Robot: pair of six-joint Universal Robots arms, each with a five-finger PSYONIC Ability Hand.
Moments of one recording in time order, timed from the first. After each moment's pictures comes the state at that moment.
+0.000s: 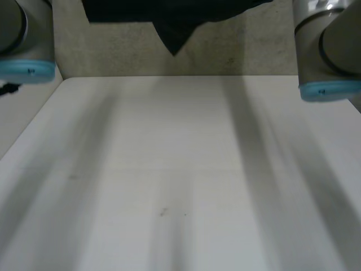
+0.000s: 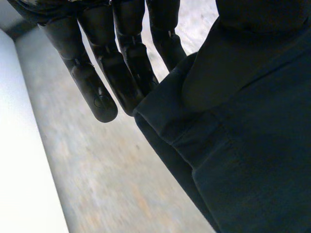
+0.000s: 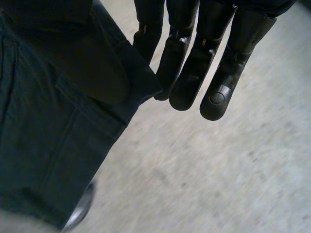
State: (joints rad) left arm 4.33 -2.01 -0.81 3.55 -1.66 3.44; right arm 2.02 -1.08 0.84 -0.40 1.62 2.62; left_hand 1.13 1.20 1.19 1.20 0.97; right_hand 0.97 1.18 1.18 1.19 0.99
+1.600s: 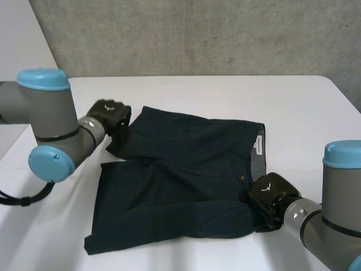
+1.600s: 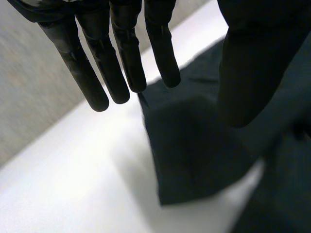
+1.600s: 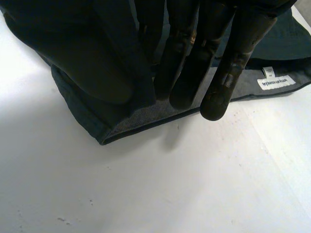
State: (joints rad) left arm 4.36 -2.26 -1.09 3.02 -1.50 3.54; right arm 1.97 -1.25 1.84 0.08 1.46 2.43; left_hand 0.69 0.68 0.68 0.68 0.50; right_hand 0.98 1.18 1.18 1.19 1.00
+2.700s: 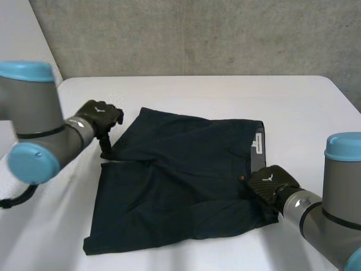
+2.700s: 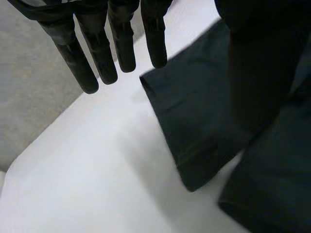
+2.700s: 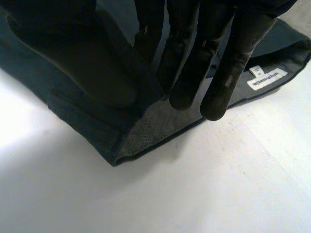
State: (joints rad) left arm 4.38 -2.15 -1.18 2.92 -1.52 3.63; right arm 1.97 -1.26 1.79 0.09 1.46 2.62; left_hand 0.42 0.42 0.43 0.42 0.24; right_hand 0.98 1.18 1.18 1.19 1.00
